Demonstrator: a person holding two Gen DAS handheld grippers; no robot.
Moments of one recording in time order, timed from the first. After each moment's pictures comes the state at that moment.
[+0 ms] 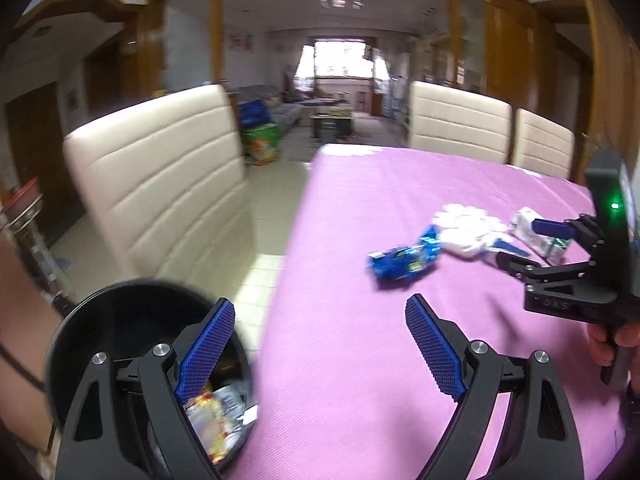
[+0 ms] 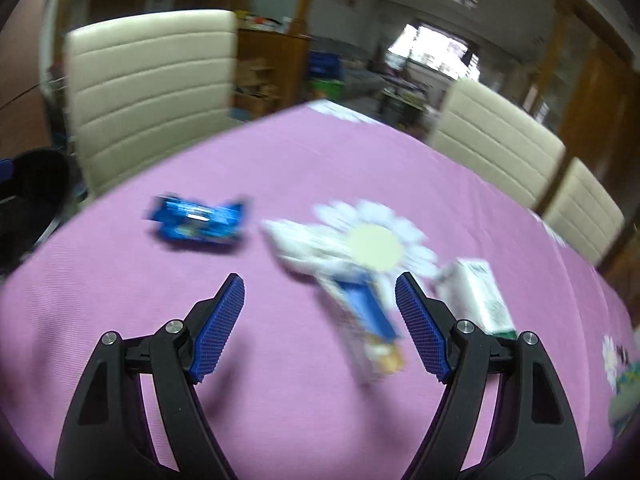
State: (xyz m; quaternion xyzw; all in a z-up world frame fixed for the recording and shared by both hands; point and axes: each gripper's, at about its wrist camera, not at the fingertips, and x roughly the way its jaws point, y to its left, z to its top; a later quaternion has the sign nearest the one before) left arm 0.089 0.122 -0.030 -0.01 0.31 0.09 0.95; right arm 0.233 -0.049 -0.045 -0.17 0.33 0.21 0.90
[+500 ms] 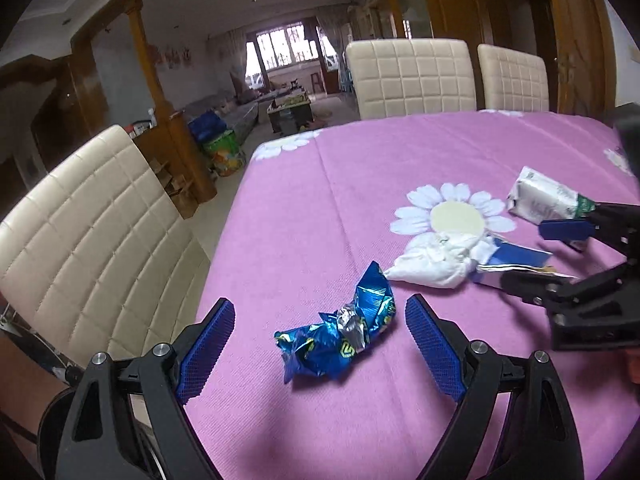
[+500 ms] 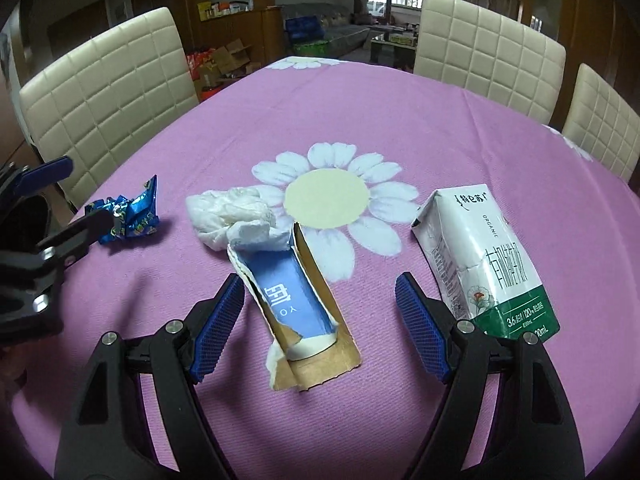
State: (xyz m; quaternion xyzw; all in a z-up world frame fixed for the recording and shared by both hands) left arm 0.209 0.058 -0.060 0.10 0.35 0.05 0.93; right arm 0.279 -0.079 -0.075 -0.09 0.41 0.23 0.88
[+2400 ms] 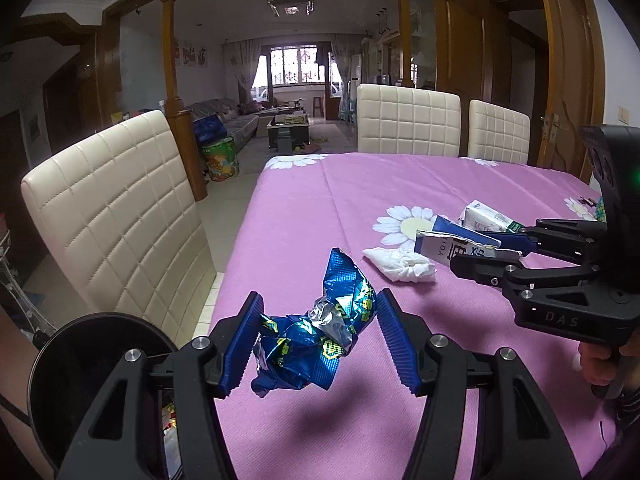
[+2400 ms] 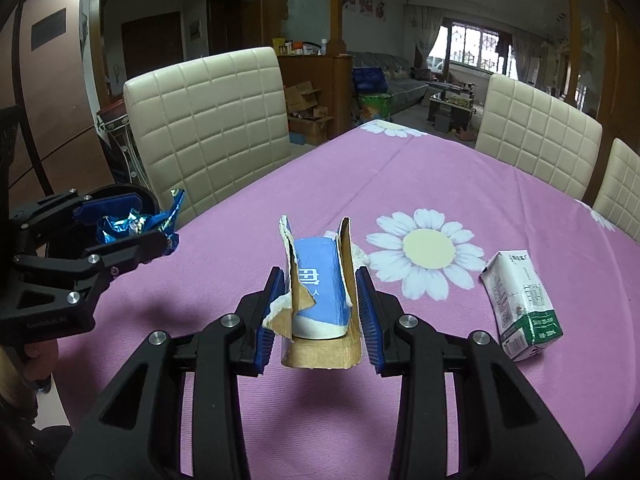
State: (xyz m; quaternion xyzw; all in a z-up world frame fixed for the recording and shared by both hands) left arm 0.086 0.088 -0.021 0.02 0.29 0.02 0.96; right arm 0.184 -0.050 -0.019 -0.11 0.31 0.34 0.88
